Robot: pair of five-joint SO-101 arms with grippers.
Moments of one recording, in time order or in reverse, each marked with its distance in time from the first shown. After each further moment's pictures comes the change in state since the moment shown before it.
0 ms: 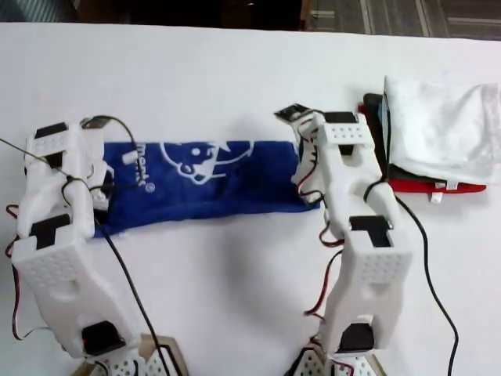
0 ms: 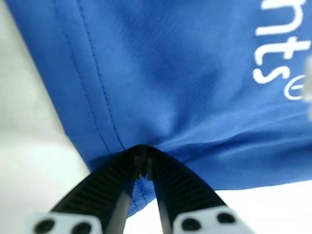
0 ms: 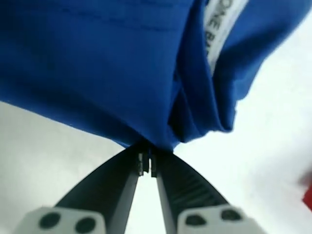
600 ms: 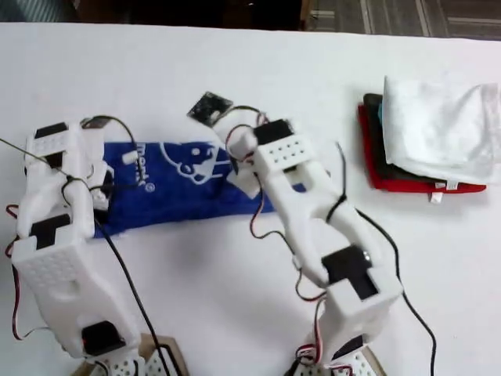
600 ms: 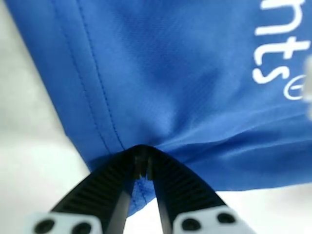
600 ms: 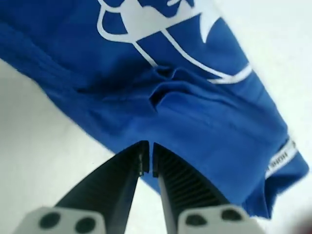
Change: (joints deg) left arm 0.0 0.0 0.0 0.0 0.0; right arm -20.7 -12.7 7.4 -13.7 0.2
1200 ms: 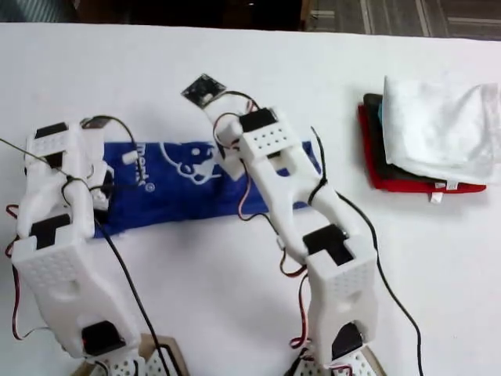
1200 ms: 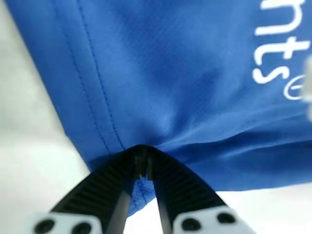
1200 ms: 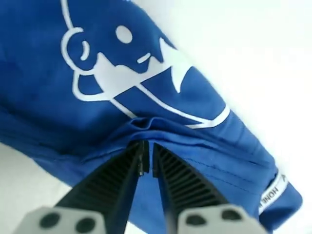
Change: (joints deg) left arm 0.0 0.0 0.0 0.0 0.0; right arm -0.8 11.6 -16.4 1.8 -7.6
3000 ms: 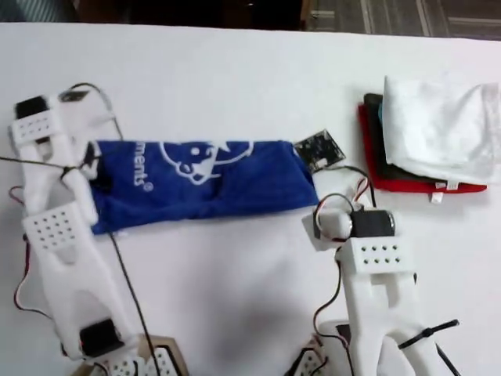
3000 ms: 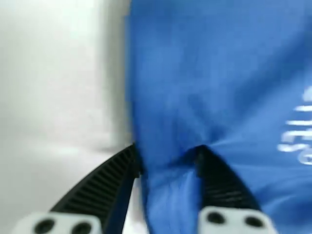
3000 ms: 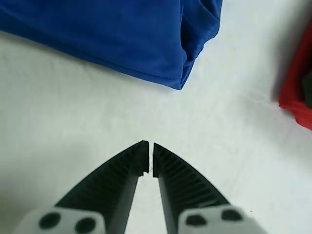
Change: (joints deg) left arm -2.0 31.1 -55.1 20.8 -0.7; right arm 20.7 -67.4 66.5 -4.7 -0.2
